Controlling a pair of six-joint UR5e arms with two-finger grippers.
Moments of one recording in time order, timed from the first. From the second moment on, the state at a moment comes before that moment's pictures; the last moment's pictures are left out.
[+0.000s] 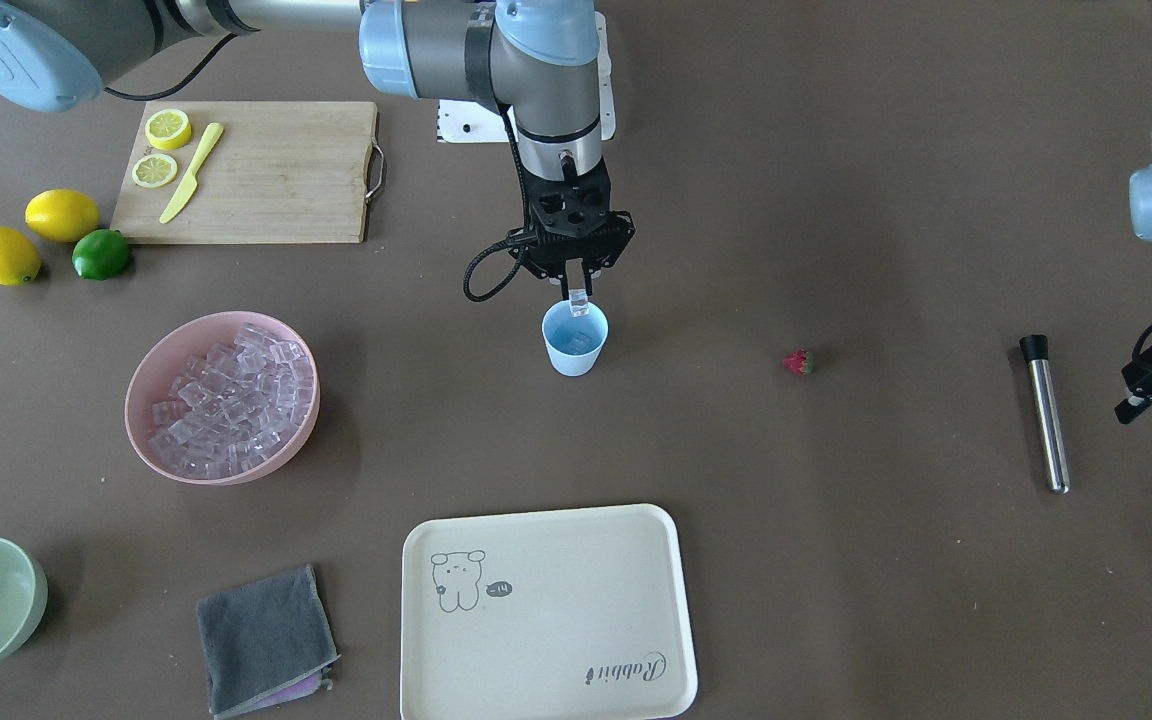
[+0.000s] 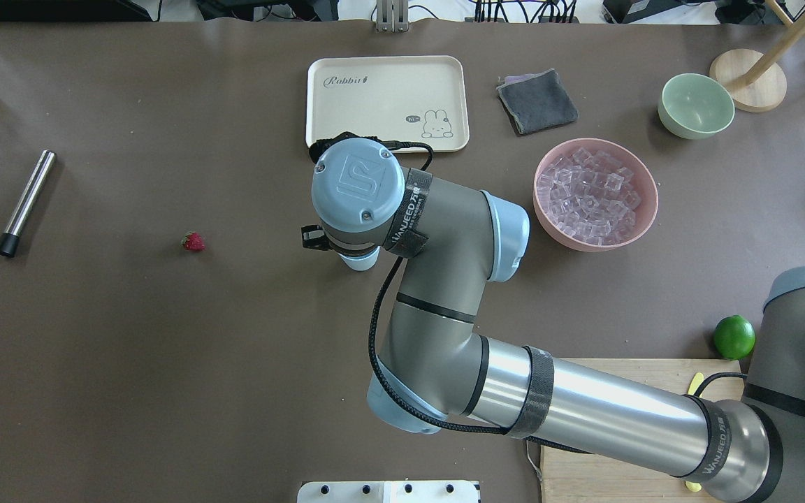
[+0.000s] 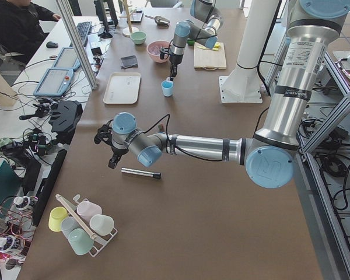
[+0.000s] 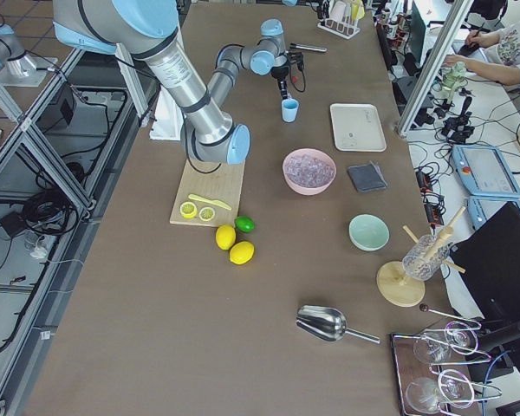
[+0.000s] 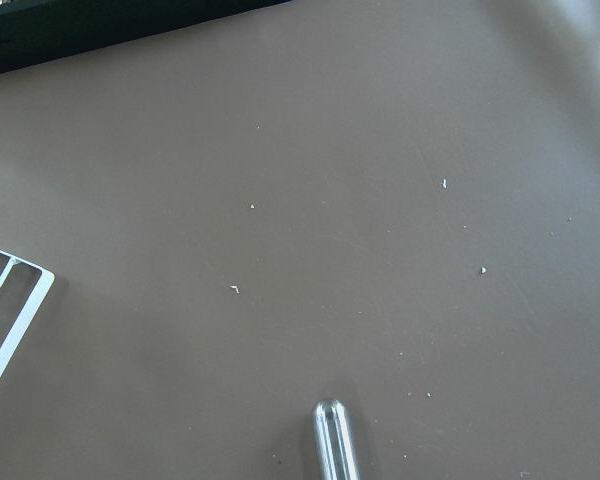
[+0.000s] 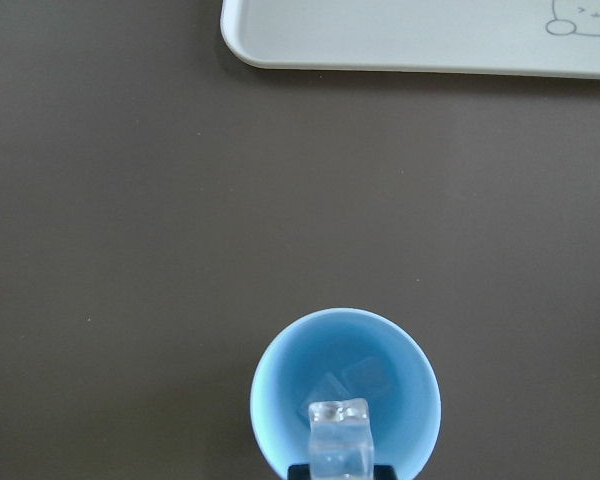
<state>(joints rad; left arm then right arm) -1.29 -1.79 -1.37 -2.27 -2.27 -0.38 0.45 -0.66 1.54 -1.57 1.69 1.16</state>
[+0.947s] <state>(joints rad) -1.27 -1.80 -1.39 -2.27 -2.27 -0.40 0.45 -0.66 1.51 -1.57 1.66 1.20</state>
